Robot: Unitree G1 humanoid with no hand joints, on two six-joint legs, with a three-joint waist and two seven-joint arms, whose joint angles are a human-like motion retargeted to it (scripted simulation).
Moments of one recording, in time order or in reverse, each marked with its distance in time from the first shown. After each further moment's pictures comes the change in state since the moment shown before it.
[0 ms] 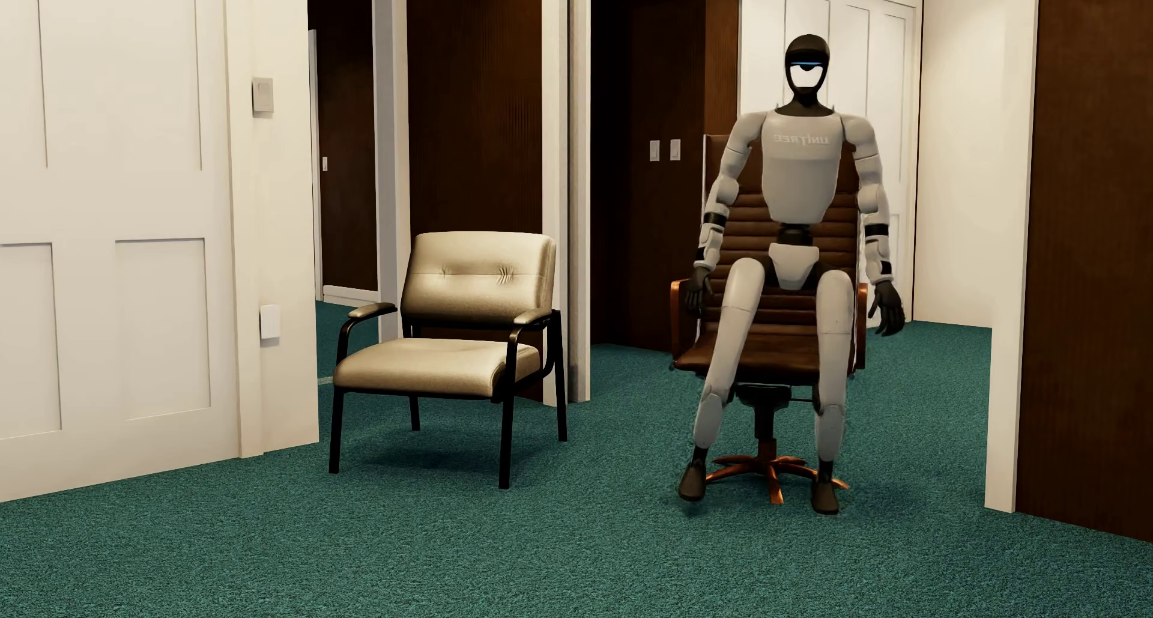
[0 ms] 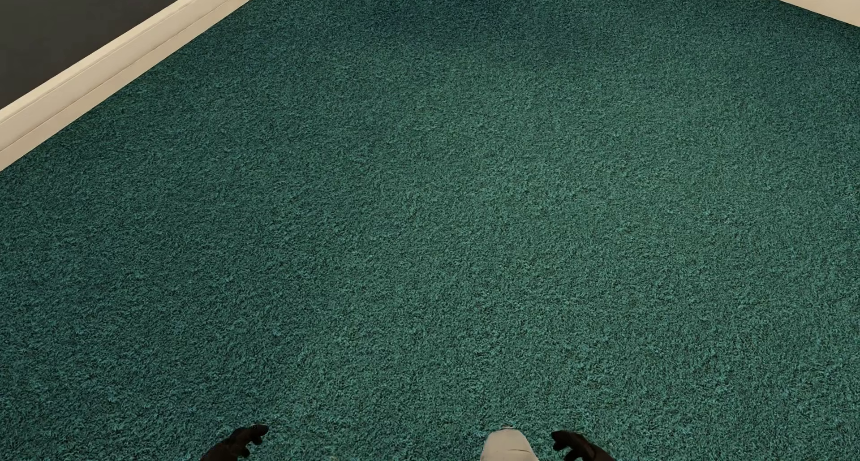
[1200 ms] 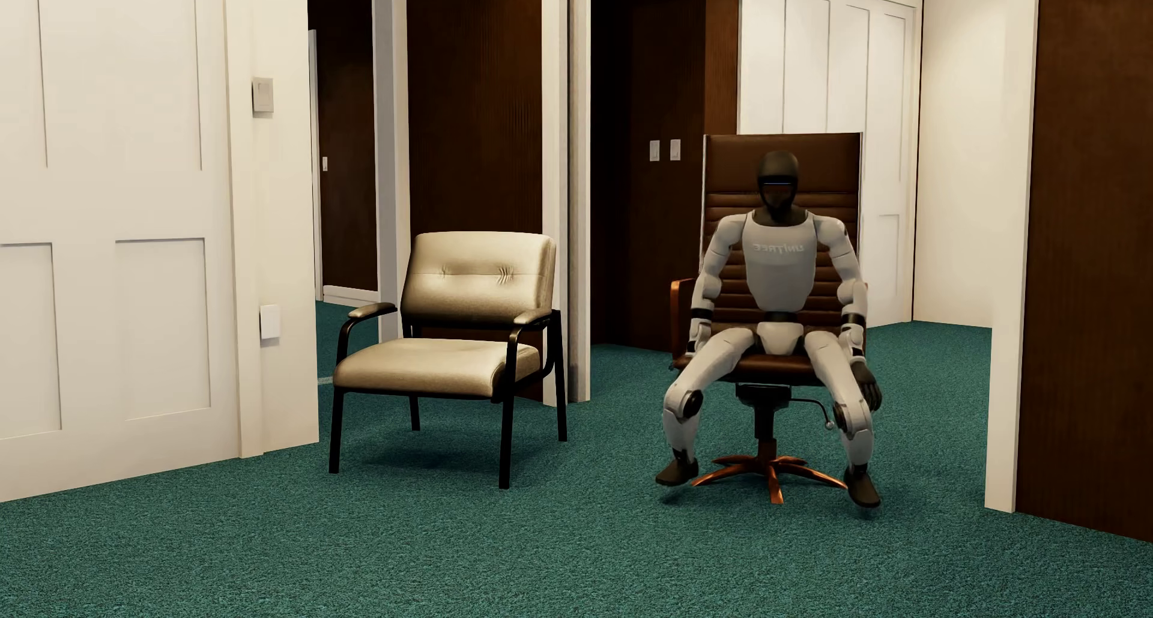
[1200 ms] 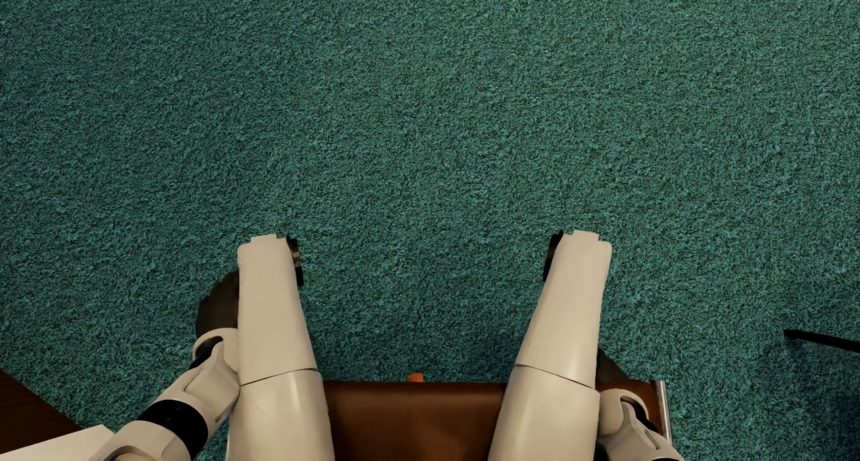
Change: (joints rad) body -1.023 -0.656 0.066 0.178 -0.228 -0.028 -0.282 0.197 0.500 1.577 1.078 -0.259 -0.164 -0.288 -0.362 0.099 -0.081 -0.219 0.095 -0.073 0.070 -0.306 -0.150 -0.079 0.084 0.077 0.077 0.276 -0.170
